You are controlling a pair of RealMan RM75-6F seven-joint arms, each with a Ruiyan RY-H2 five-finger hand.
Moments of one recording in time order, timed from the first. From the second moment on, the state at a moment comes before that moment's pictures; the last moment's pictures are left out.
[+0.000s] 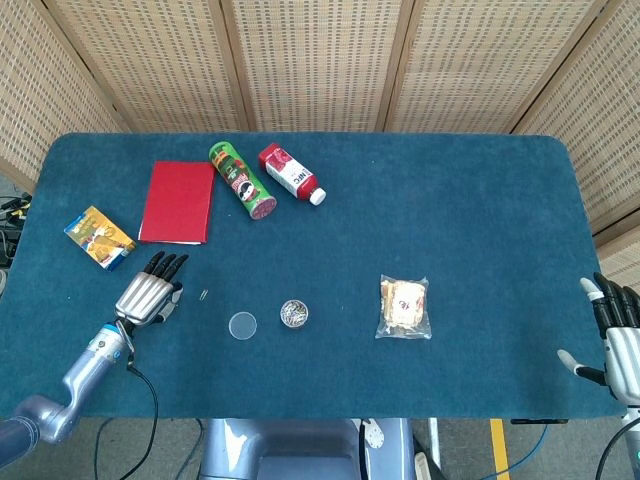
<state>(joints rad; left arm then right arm) -0.55 -1.61 0.03 -0.91 1.54 1.03 -0.01 0.05 -1.06 0.09 -1.60 -1.50 1.53 0.06</state>
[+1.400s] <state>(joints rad) -0.81 -1.72 -0.14 -1.31 1.35 0.88 0.32 0.05 -1.04 0.09 -1.59 -1.50 1.52 0.12</state>
